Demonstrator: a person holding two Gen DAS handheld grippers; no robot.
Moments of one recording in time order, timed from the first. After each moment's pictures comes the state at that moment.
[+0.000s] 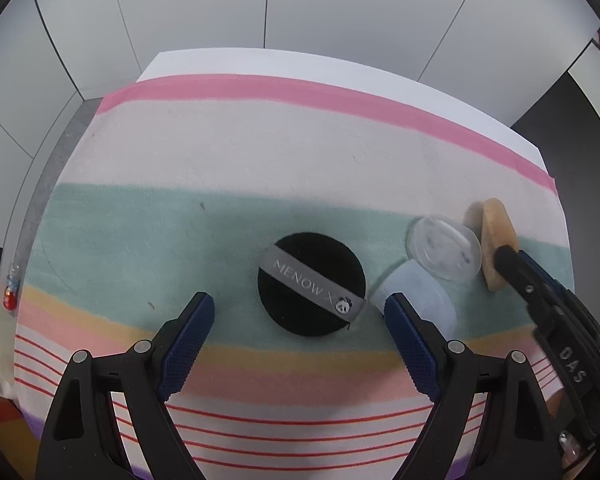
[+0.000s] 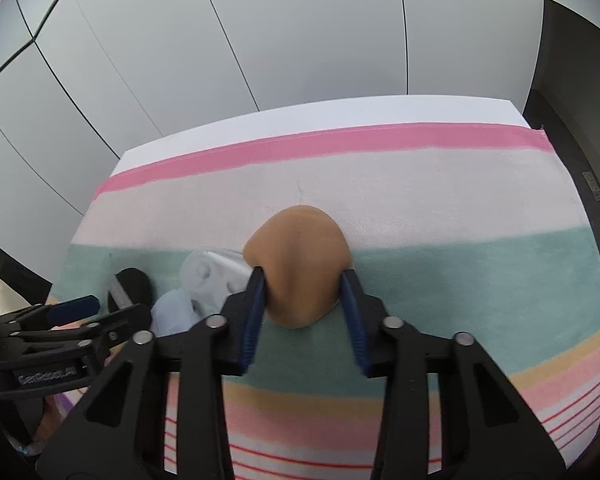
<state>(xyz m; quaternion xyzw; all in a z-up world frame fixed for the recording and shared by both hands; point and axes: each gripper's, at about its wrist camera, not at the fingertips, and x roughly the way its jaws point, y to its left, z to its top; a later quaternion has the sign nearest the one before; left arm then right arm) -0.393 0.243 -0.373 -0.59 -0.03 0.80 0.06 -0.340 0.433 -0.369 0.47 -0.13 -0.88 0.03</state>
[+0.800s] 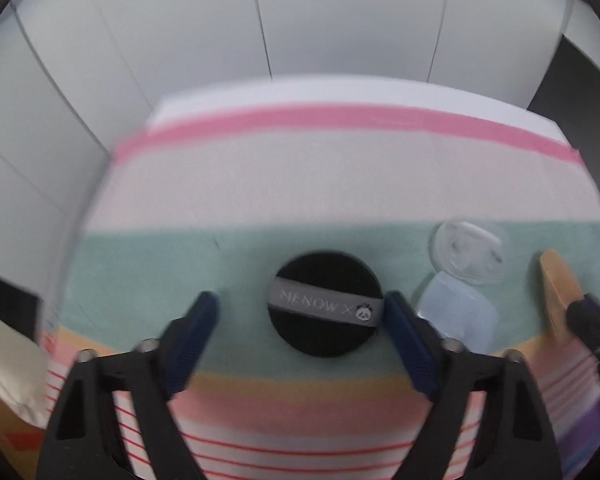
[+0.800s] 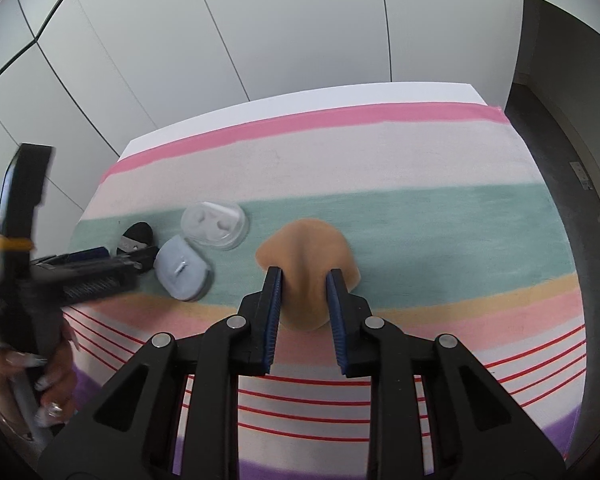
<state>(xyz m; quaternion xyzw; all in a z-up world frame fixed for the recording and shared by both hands) -0.394 0.276 -0.375 -0.52 0.09 0.85 0.03 -0.291 0.451 -0.357 0.47 -0.12 -0.87 0.02</state>
